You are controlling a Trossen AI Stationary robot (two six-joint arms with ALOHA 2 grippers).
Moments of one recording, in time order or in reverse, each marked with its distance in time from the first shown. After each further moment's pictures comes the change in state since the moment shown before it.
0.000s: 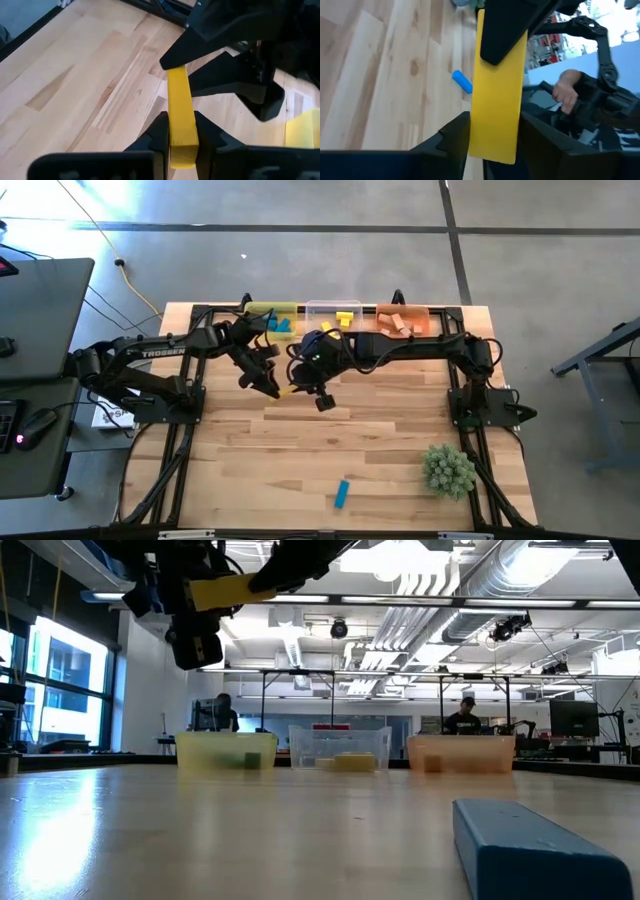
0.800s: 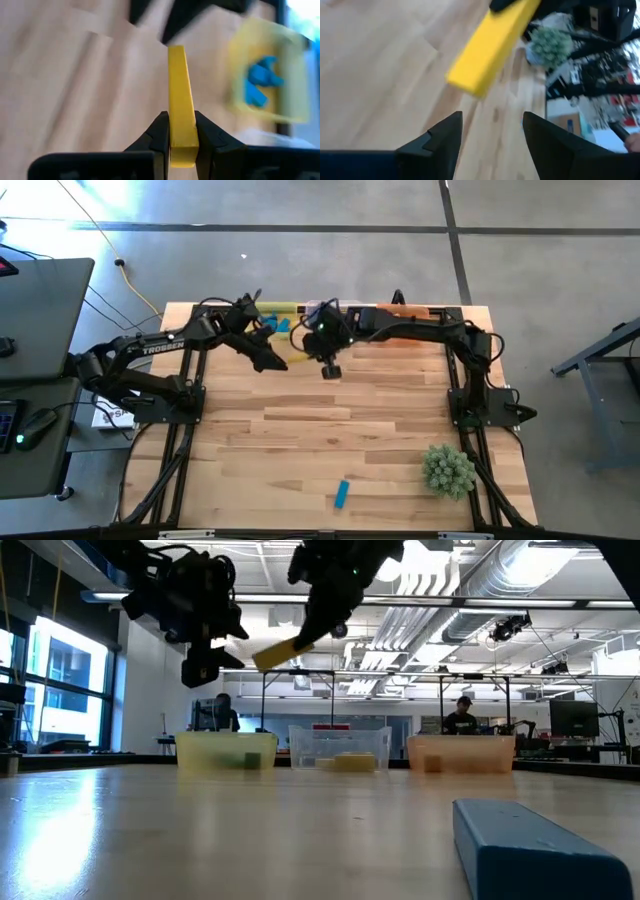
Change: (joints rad) left arm 0.160 0.001 0.000 0.000 -0.316 0.025; right arm -0.181 0.000 0.000 -0.178 0.106 -0.037
